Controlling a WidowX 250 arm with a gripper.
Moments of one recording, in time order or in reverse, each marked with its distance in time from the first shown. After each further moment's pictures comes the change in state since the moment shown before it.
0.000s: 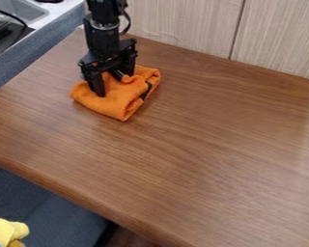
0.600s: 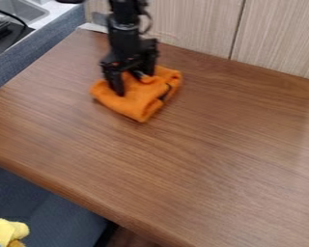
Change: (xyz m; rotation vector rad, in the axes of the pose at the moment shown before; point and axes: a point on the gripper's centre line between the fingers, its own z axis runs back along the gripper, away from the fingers) arm -0.047 -0.032 0.006 -0.037 0.037 -0.155
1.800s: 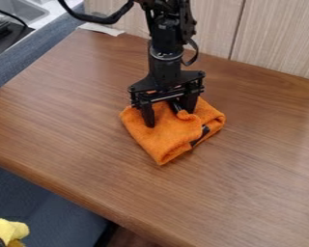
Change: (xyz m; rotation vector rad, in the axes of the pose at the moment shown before) arm -0.081 0.007 0.006 -0.002 0.029 -0.310
